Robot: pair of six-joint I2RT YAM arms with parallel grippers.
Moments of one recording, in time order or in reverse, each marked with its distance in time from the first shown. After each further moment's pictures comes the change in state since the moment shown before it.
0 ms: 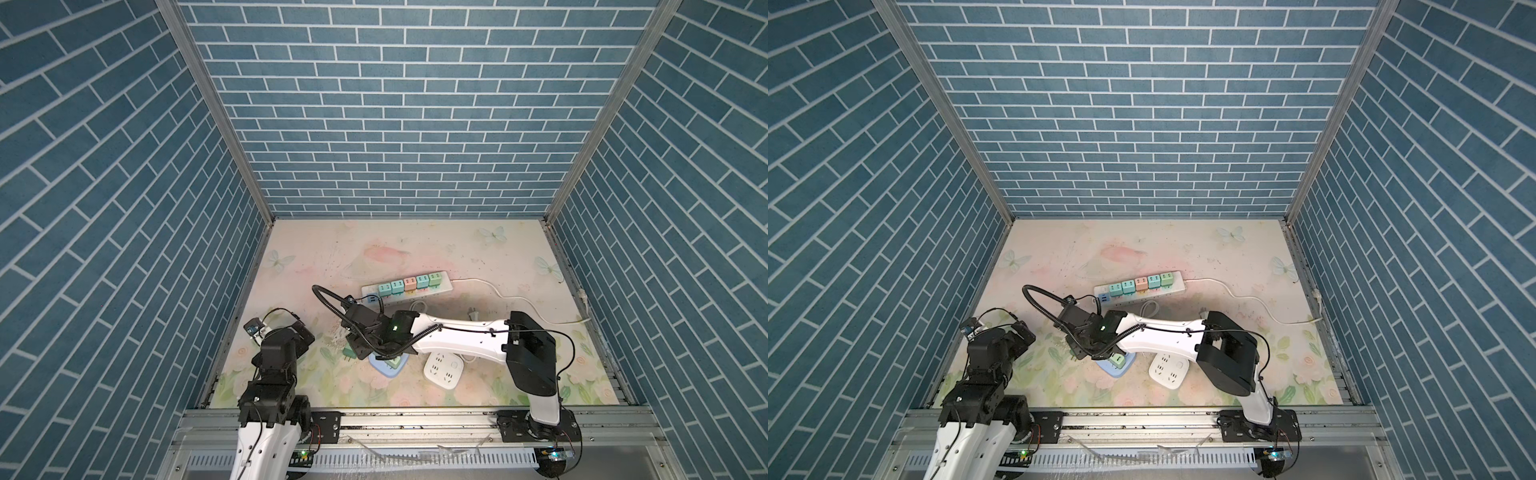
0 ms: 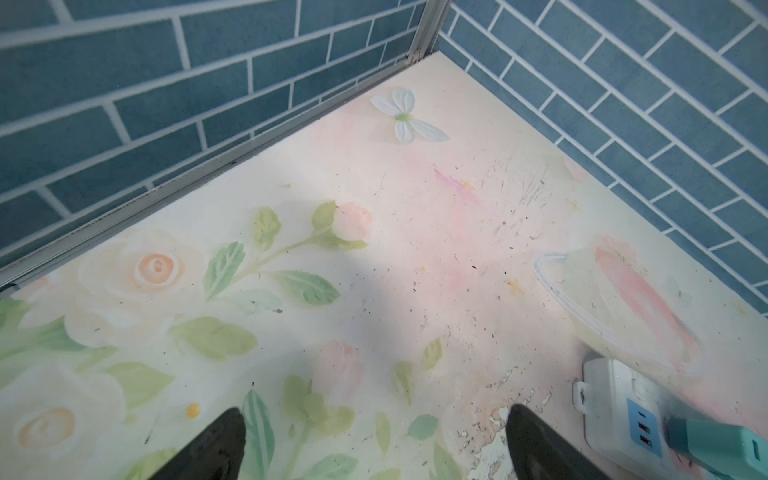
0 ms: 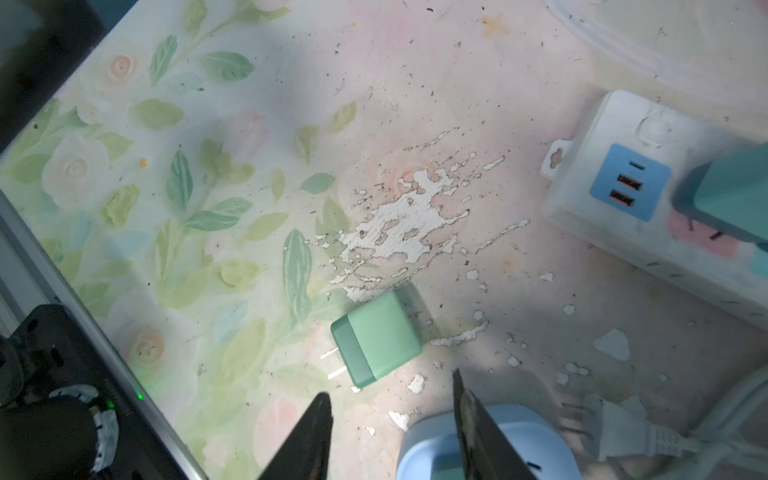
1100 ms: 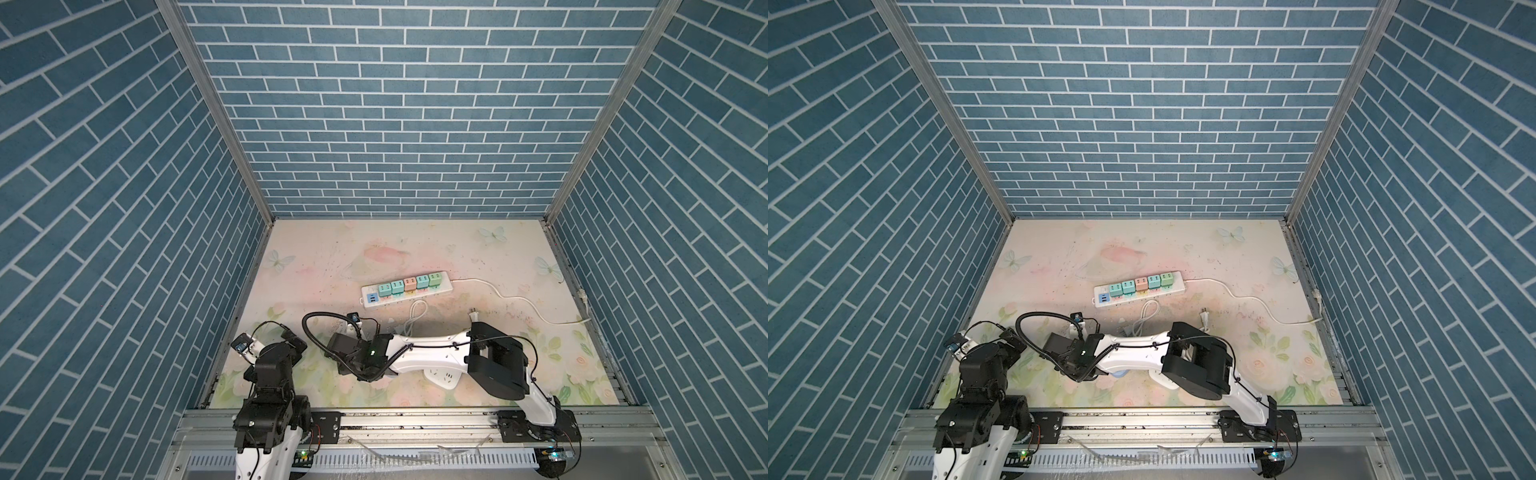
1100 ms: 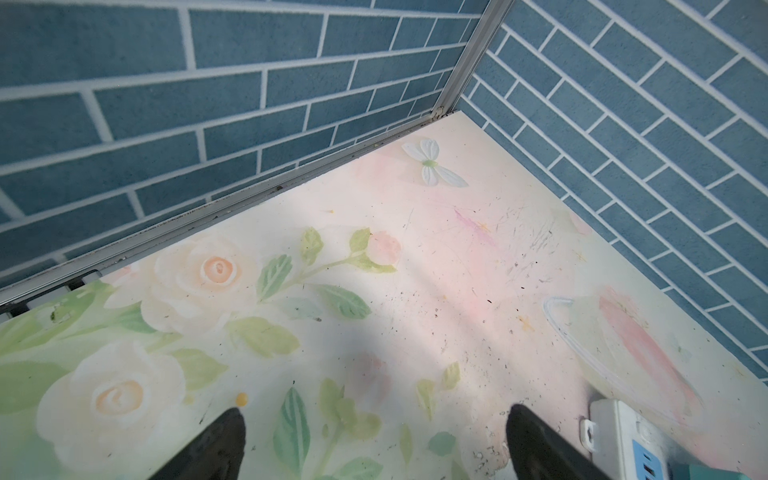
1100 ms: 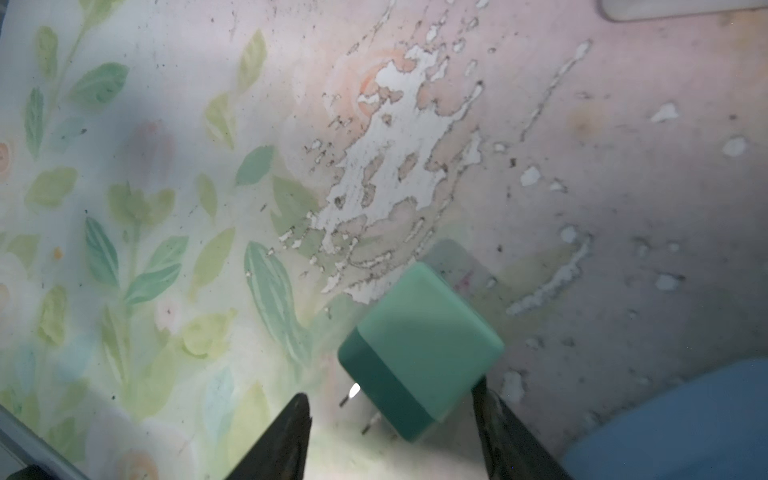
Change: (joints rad) left arm 0.001 -0.188 -0.008 -0.118 -0.081 -0.045; right arm 0.088 0.203 0.079 0.041 0.106 0.493
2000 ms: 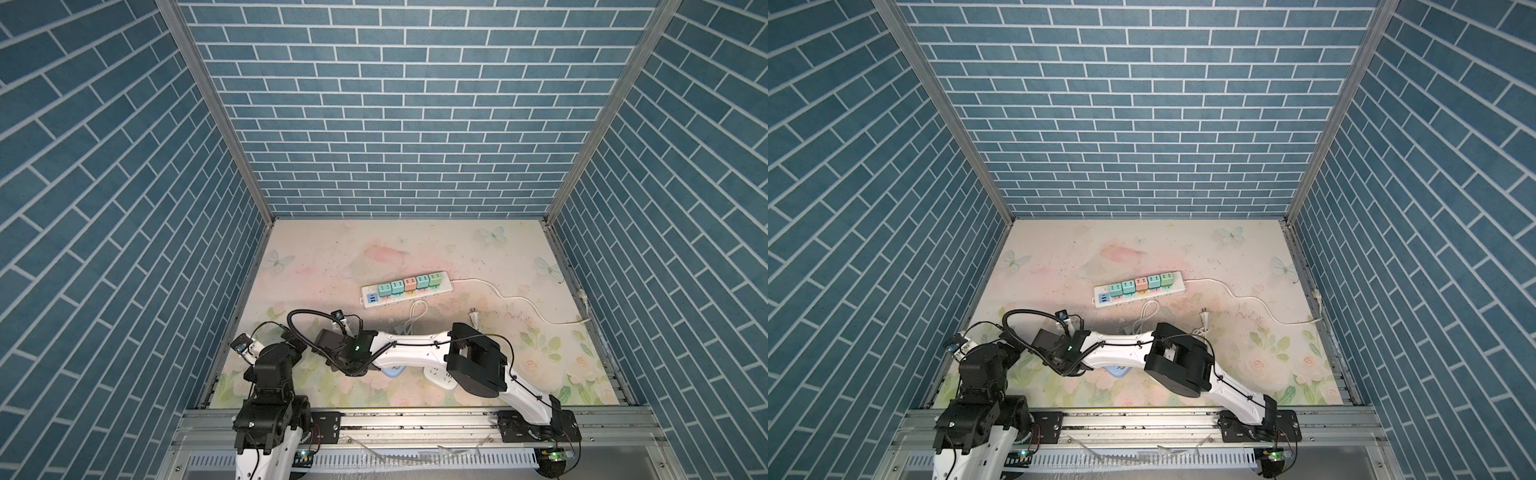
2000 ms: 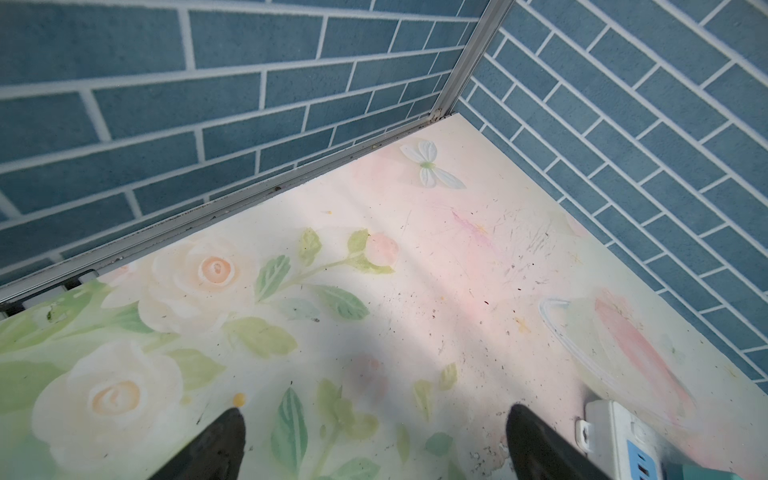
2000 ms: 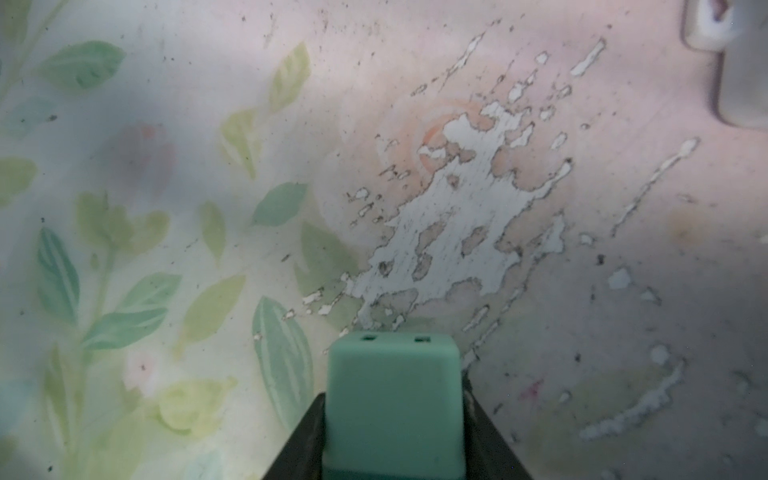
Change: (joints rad) left arm 0.000 -0.007 0.000 0.000 0.003 -0.005; right arm -0.015 0.142 0.195 -0.071 0.034 -0.163
